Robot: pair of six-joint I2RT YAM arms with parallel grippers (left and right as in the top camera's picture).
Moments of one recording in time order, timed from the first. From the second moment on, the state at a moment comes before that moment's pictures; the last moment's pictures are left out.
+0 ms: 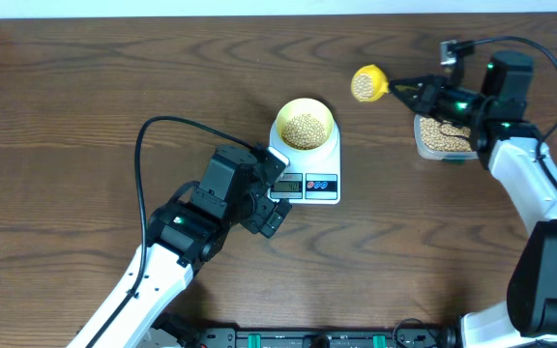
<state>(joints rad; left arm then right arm) -0.52 1.13 0.86 -0.63 0.07 0.15 -0.05 1.70 1.10 0.04 -0.95 0.60</state>
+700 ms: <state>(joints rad) -0.52 1.13 0.86 -0.63 0.07 0.15 0.14 1.70 1.10 0.06 -0.85 0.57</state>
